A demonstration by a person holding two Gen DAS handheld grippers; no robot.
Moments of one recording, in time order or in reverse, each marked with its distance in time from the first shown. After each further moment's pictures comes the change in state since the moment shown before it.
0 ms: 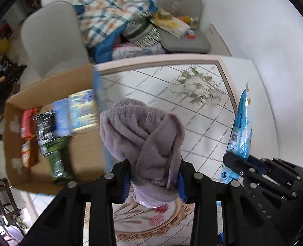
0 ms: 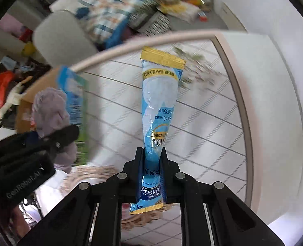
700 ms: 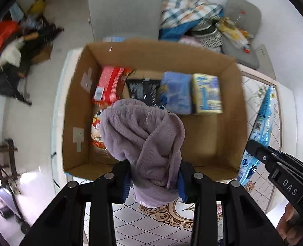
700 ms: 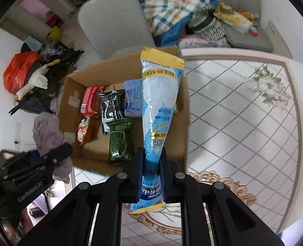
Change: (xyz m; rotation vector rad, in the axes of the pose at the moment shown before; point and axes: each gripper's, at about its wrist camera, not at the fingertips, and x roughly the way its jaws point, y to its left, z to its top) left arm 0.010 0.240 -0.043 -0.264 0.090 0.077; right arm 0.063 0.228 0.007 -0.073 0.053 0.079
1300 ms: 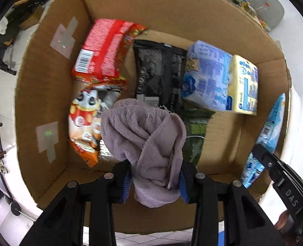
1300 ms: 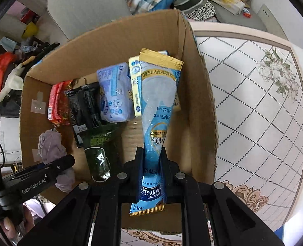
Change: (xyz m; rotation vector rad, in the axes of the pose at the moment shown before) left arm 0.087 0.030 0.021 -0.083 0.231 -0.092; right arm 0.098 -0.001 0.026 0.072 0.104 -0.098
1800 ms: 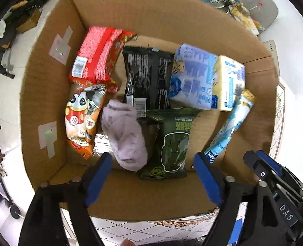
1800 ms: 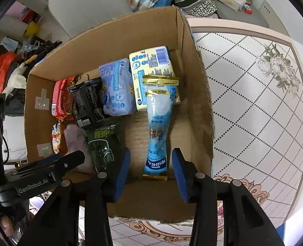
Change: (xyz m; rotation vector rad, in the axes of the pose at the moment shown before) left arm -0.024 -0.009 -0.001 0.017 -0.039 -0.013; right arm -0.017 0.000 -0.008 -0.025 0.008 0.007
